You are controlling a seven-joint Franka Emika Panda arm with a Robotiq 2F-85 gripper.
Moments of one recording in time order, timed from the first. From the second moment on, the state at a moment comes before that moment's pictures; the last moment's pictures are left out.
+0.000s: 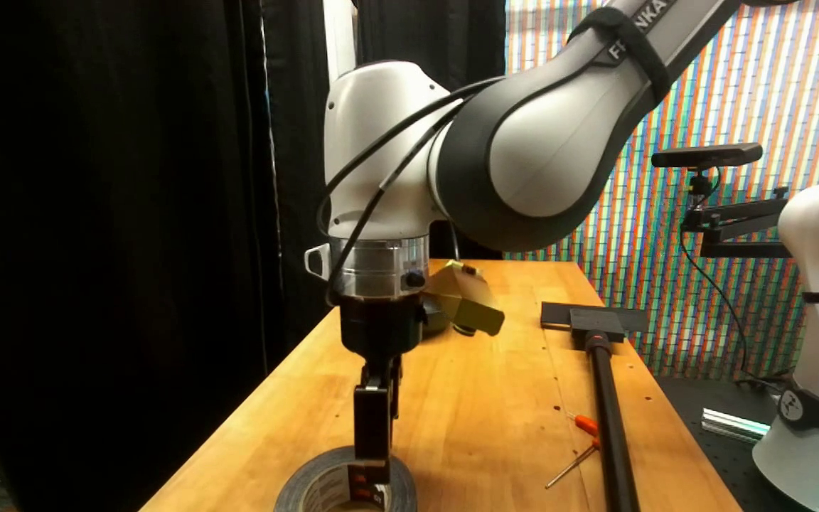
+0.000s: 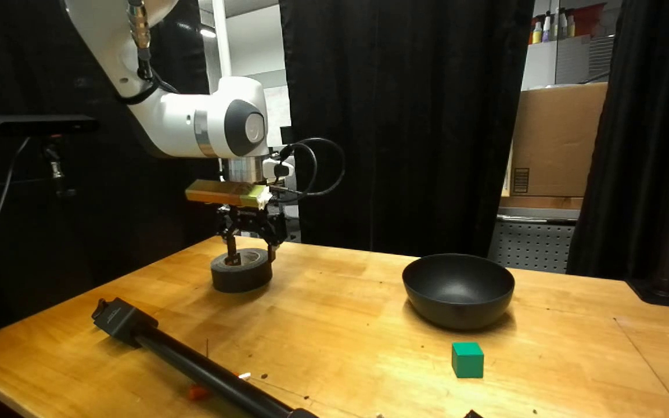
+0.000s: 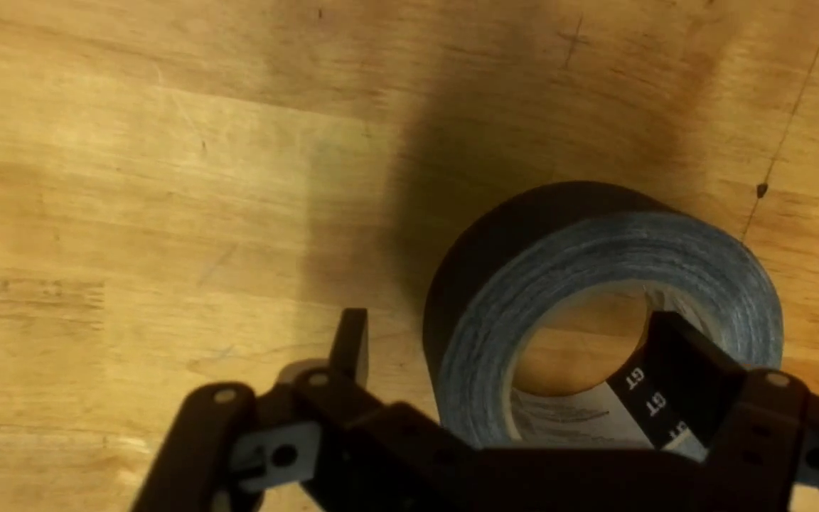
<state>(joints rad) 0.23 0.19 0.18 -2.12 0.04 2.37 0.13</state>
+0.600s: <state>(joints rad) 0.23 0.15 0.18 -2.23 0.04 2.41 0.13</state>
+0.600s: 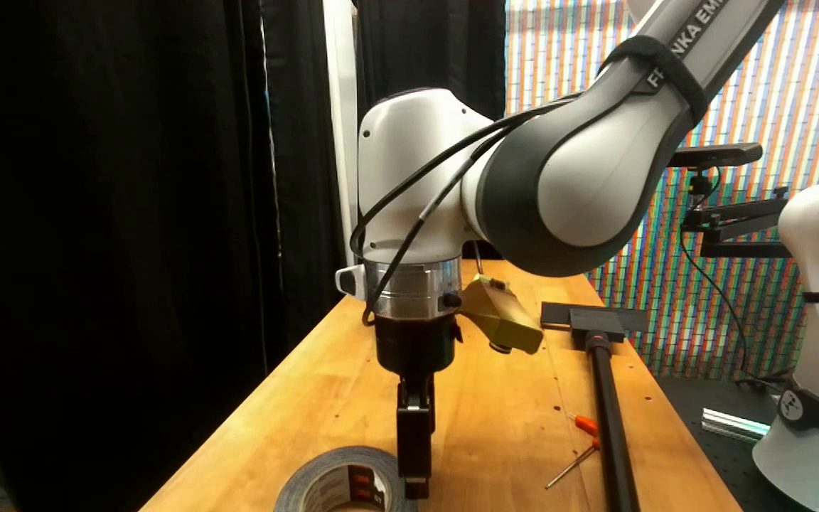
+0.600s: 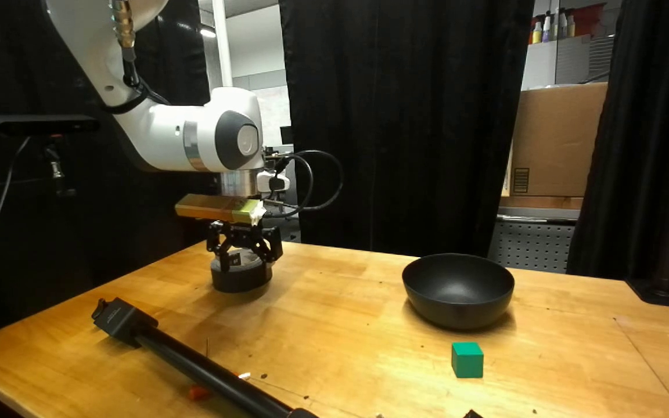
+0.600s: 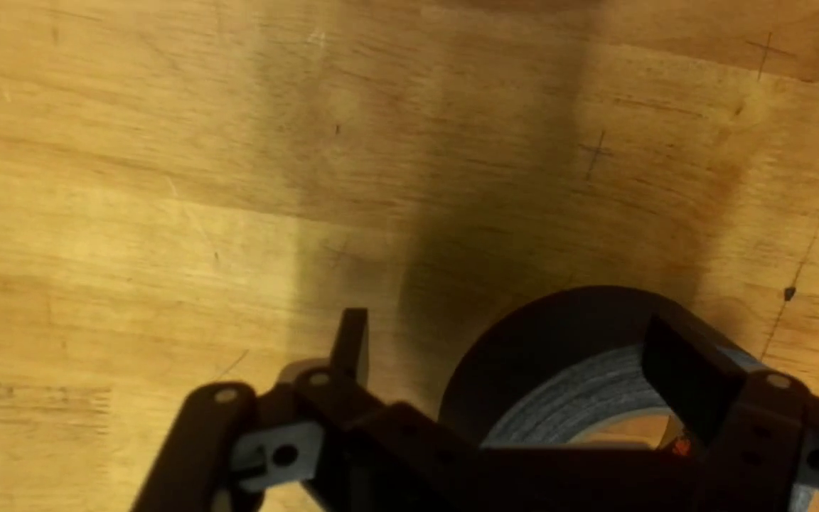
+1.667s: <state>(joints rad) 0.23 0.18 0.19 -2.17 -0.04 2.41 0.12</state>
